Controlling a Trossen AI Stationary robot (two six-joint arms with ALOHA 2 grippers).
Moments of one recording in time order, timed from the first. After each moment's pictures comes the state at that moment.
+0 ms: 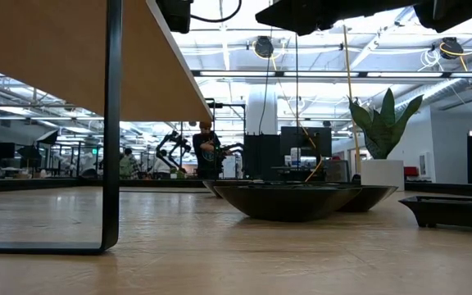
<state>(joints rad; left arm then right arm) 0.22 1.46 1.38 -1.06 0.14 -0.06 0.33 1.54 0.71 1.02 0.86 -0.70</state>
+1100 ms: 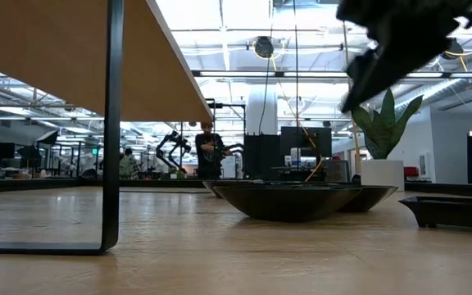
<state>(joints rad) -0.02 0.99 1.19 -0.68 -0.25 -0.10 0.38 1.36 0.83 -0.34 0.21 0.39</state>
